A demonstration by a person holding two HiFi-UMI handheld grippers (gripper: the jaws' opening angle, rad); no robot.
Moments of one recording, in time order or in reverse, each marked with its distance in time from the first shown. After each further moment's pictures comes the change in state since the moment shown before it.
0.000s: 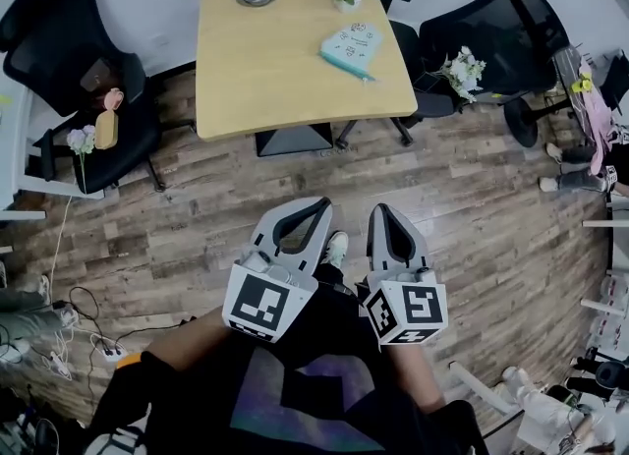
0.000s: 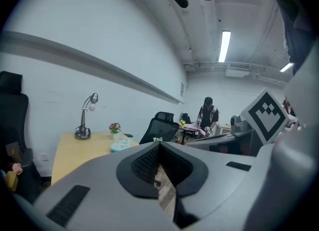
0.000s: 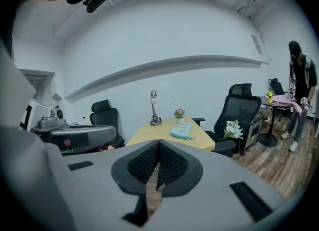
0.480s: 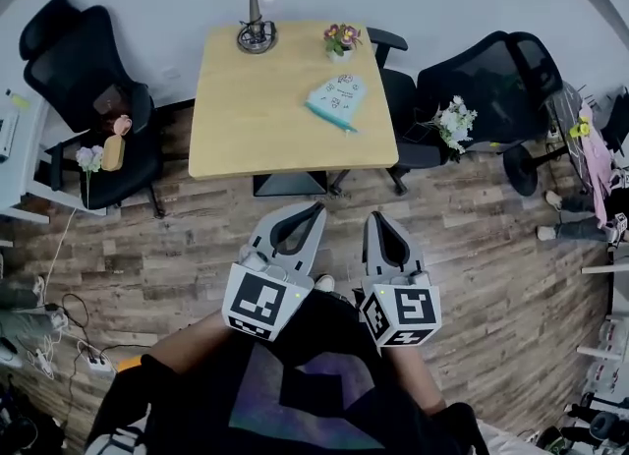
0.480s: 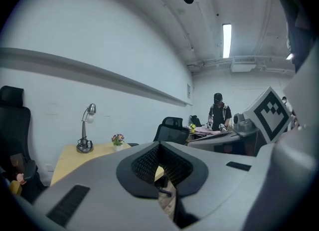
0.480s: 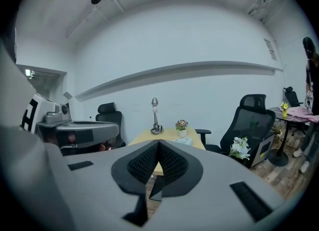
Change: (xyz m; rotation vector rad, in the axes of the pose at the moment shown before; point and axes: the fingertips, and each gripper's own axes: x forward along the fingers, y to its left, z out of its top) left arm 0.080 -0.004 0.056 0.058 -0.064 0.115; right arm 0.035 -0.069 0.063 -0.099 -0.054 0.113
